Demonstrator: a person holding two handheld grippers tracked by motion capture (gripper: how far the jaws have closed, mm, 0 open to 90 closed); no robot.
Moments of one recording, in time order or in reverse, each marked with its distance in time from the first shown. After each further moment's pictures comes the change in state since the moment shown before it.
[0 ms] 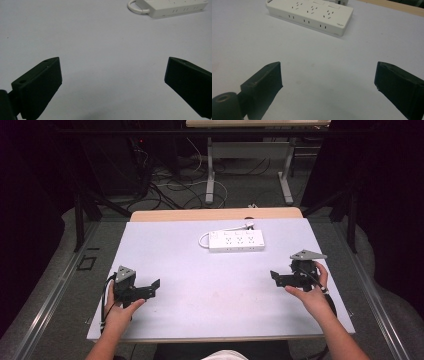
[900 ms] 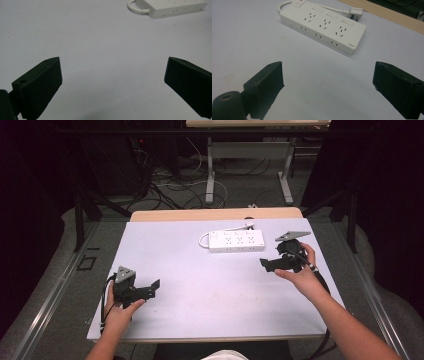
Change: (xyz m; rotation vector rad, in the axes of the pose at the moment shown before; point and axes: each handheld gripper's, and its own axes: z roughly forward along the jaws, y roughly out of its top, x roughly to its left) left arm -0.001 -0.001 -0.001 -0.007 0.002 0.007; right arm 0.015 0.061 0.013 0.088 0.047 -0.083
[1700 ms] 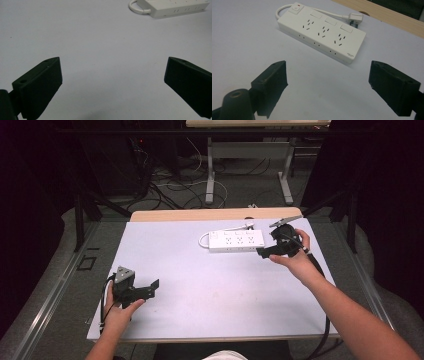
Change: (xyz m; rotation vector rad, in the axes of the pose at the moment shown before) left arm 0.001 -0.001 0.000 0.000 0.008 -0.006; right arm -0.009 0.037 0.012 0.063 0.010 0.023
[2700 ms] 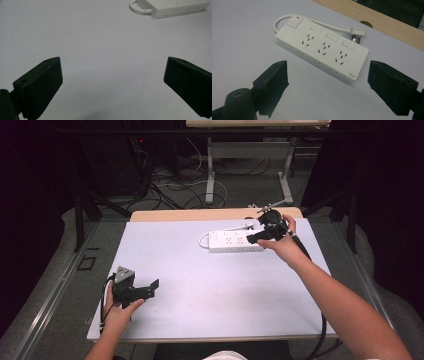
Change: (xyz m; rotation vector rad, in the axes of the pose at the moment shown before) left arm 0.001 0.000 0.000 0.004 0.001 0.004; right arm 0.004 0.047 0.028 0.047 -0.004 -0.004
